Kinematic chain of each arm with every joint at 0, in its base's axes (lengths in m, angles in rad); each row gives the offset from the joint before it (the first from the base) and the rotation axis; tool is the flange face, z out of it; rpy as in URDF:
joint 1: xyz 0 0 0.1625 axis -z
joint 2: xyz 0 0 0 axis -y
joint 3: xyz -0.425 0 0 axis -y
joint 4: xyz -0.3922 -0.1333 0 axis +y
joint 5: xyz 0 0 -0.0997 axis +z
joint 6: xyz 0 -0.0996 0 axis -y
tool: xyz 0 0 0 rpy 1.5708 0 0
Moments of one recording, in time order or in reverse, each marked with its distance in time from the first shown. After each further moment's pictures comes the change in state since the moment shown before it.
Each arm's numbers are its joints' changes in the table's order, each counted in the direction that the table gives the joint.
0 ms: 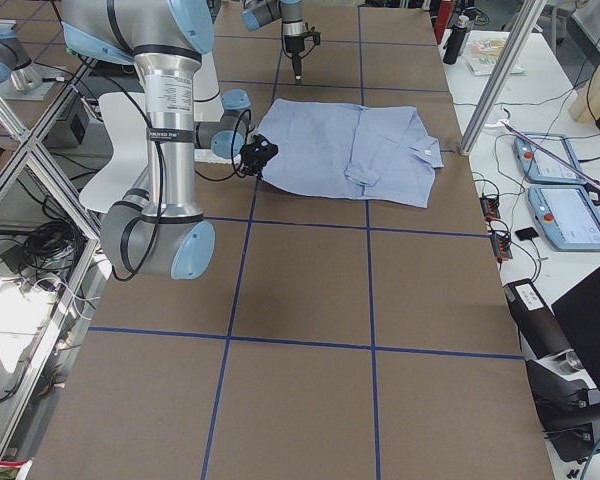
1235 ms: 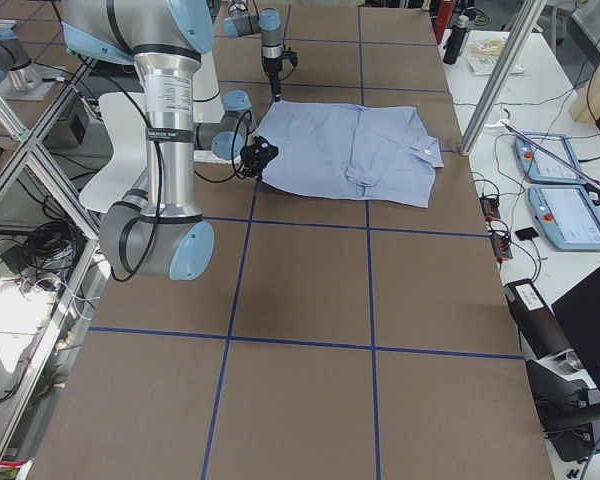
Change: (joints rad) left arm -0.200 0.065 0.054 -0.008 -0.145 -0.219; right arm -0.004 -0.006 -0.002 0.000 -0.007 -0.001
